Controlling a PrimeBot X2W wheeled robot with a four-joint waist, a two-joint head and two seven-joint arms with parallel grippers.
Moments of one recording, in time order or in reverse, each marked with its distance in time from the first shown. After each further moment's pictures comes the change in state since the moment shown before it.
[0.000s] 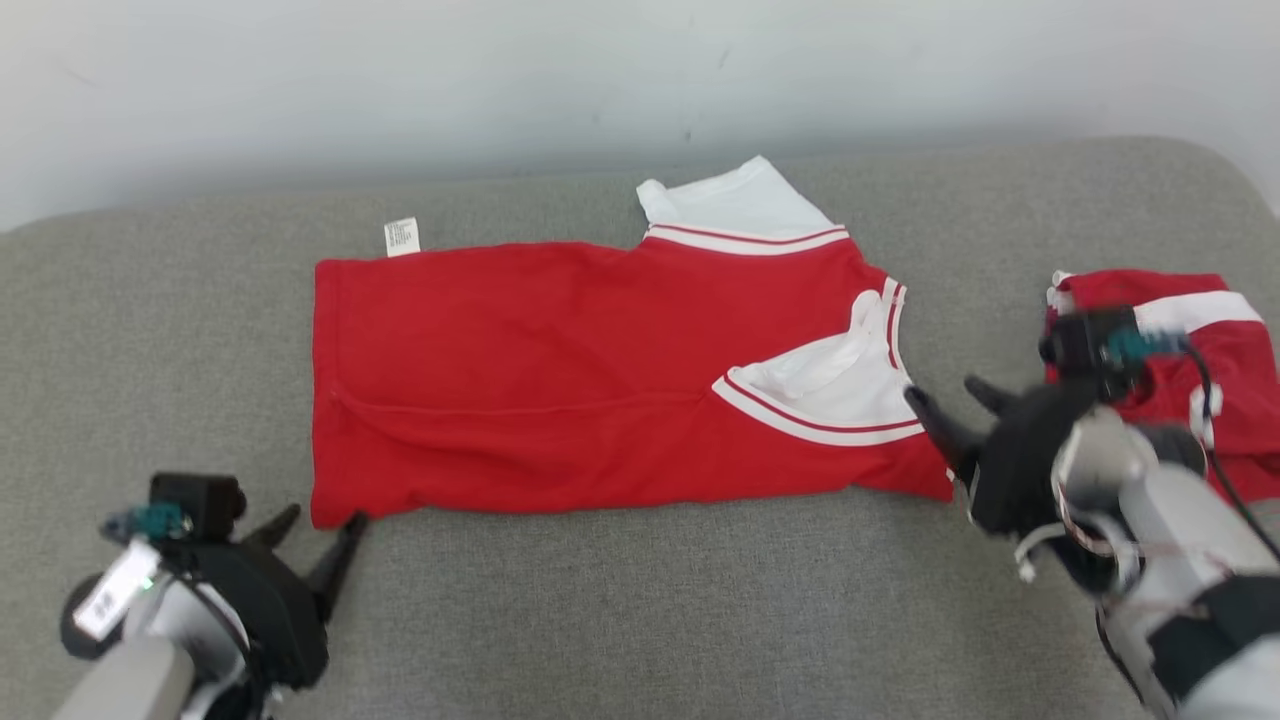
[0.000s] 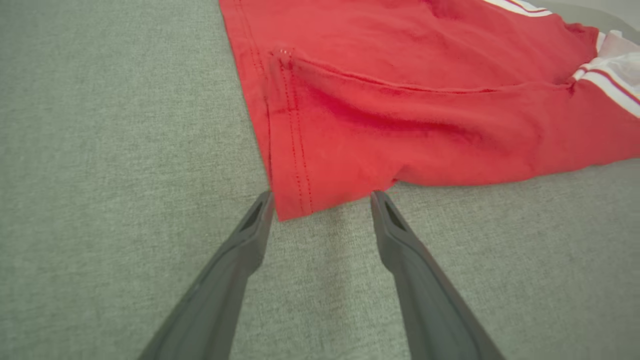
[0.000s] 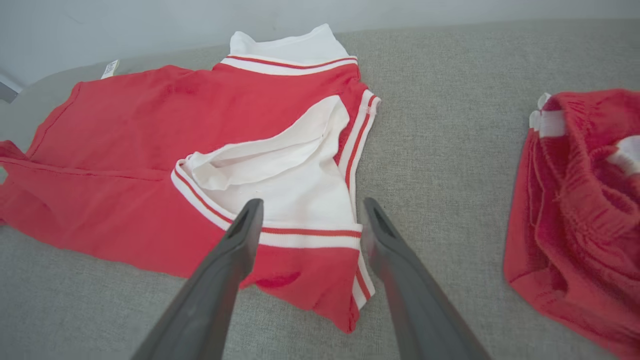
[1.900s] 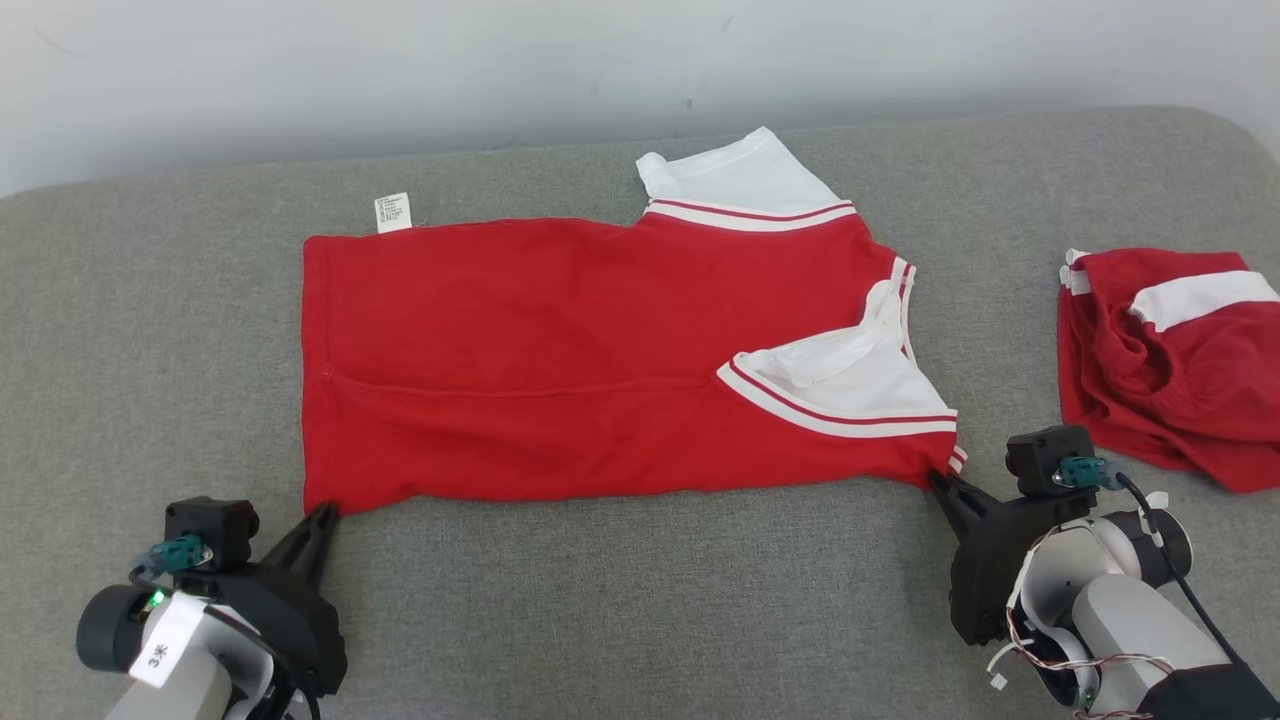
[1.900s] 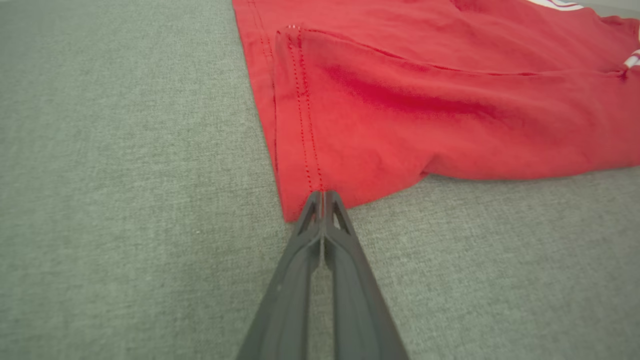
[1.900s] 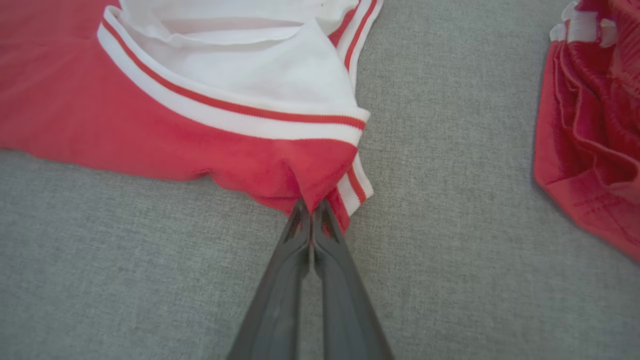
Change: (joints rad) left arm -0.002 -0.068 -0.042 0.143 0.081 0.035 -0.251; right arm 0.179 -0.002 0.078 -0.008 -0.166 -0.074 -0.218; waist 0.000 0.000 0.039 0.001
